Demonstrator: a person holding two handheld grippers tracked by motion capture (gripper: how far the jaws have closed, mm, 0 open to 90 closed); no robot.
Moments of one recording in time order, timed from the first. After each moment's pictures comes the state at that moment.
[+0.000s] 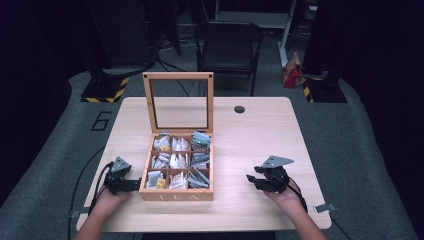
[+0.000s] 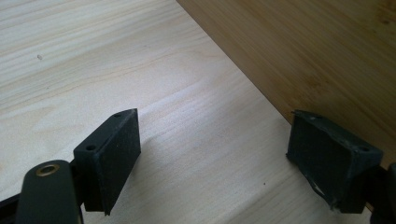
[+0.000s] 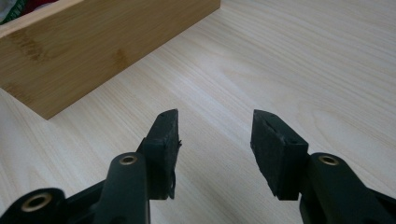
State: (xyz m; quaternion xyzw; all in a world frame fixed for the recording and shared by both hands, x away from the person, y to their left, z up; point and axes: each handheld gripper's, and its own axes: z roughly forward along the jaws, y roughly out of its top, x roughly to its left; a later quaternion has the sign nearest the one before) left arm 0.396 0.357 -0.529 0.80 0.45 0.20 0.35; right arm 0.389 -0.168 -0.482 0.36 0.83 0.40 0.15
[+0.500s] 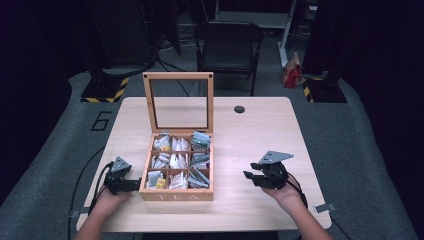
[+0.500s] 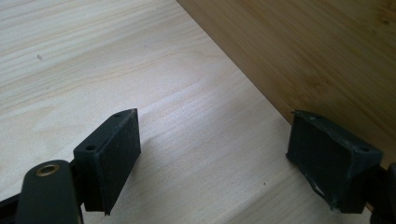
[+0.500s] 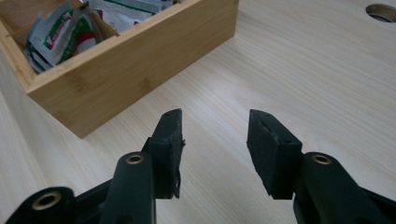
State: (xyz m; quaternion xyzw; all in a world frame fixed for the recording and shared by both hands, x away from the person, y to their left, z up) left arm 0.396 0.357 -0.529 0.80 0.44 0.20 0.35; right arm 0.386 -0.156 -0.450 0.33 0.84 0.41 0.14
